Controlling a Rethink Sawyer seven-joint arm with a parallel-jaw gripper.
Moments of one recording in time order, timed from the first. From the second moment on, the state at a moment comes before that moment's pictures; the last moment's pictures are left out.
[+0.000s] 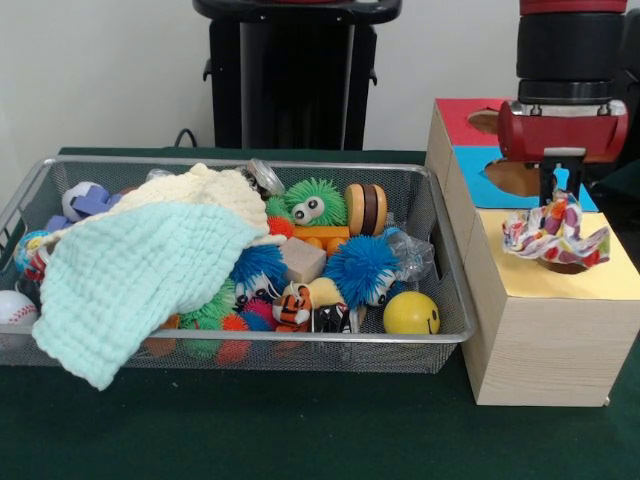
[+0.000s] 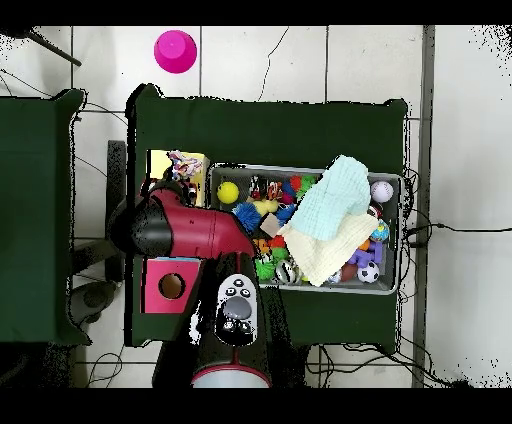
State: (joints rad) arm 0.08 -0.62 -0.04 1.66 0.21 0.18 1.72
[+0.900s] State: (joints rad) arm 0.06 -0.62 -0.02 1.71 0.27 0.18 1.72
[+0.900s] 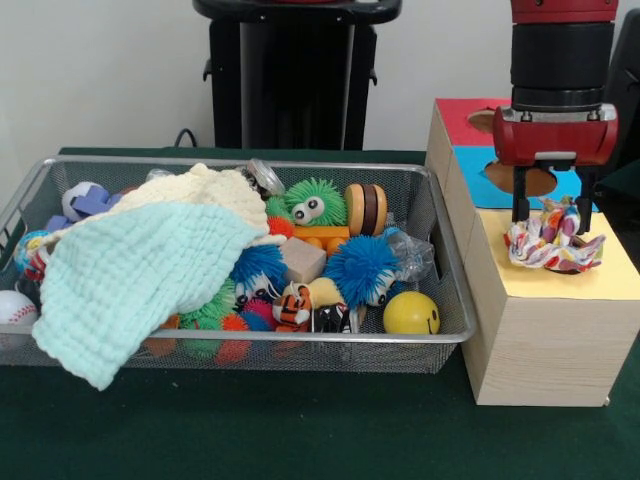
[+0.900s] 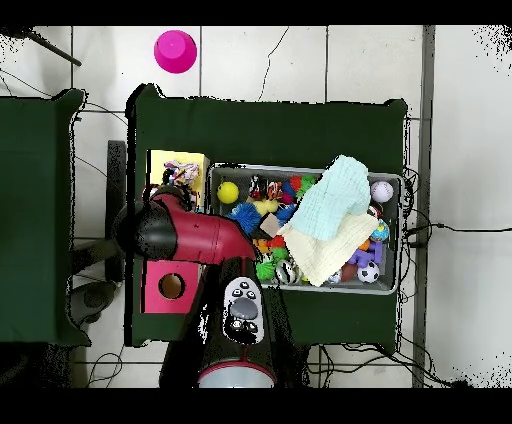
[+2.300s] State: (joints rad) arm 0.12 -0.66 -0.05 1.67 0.30 0.49 1.72
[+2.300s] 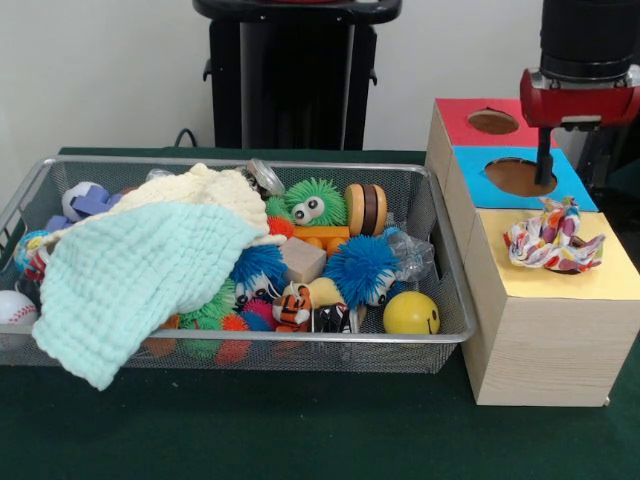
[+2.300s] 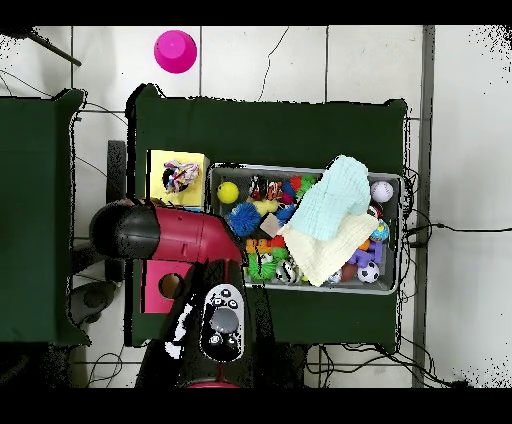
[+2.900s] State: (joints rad) arm 0.14 -0.68 -0.11 1.56 0.30 0.51 1.72
